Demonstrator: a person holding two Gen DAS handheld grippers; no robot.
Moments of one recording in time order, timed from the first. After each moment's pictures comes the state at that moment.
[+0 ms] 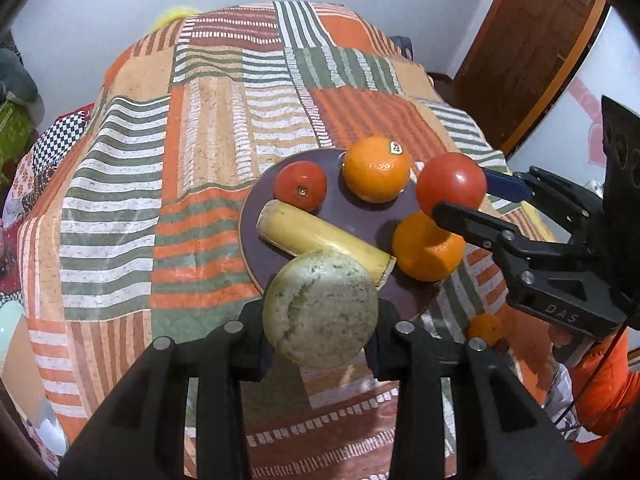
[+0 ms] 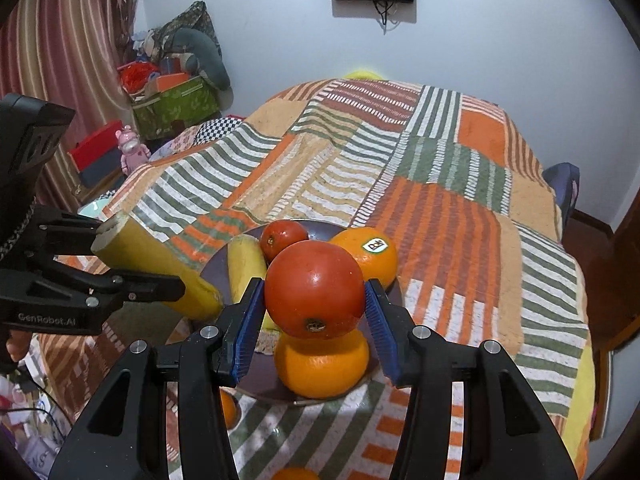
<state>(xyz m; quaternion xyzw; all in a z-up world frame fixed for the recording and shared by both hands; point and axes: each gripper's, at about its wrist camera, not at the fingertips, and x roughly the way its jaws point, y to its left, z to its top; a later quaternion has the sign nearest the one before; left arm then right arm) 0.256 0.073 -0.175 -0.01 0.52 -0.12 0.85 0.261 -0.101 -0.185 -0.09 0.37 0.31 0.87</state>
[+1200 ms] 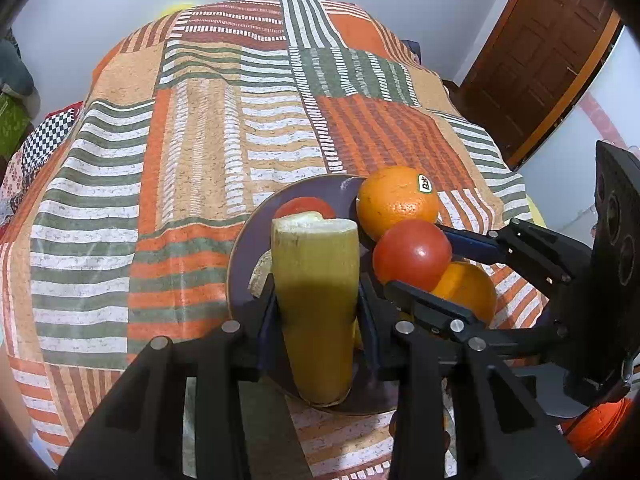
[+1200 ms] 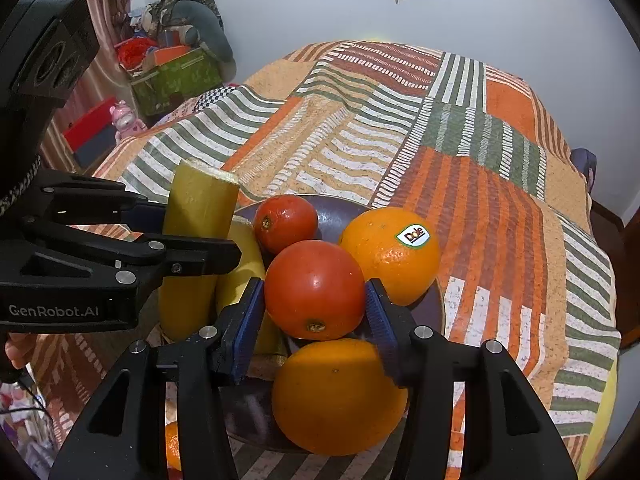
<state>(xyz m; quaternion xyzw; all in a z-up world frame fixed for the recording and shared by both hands) 0.308 0.068 -0.198 -0.03 0.51 -0.12 0.85 0.286 -0.075 -0.217 -0.10 0.41 0.31 0.85</state>
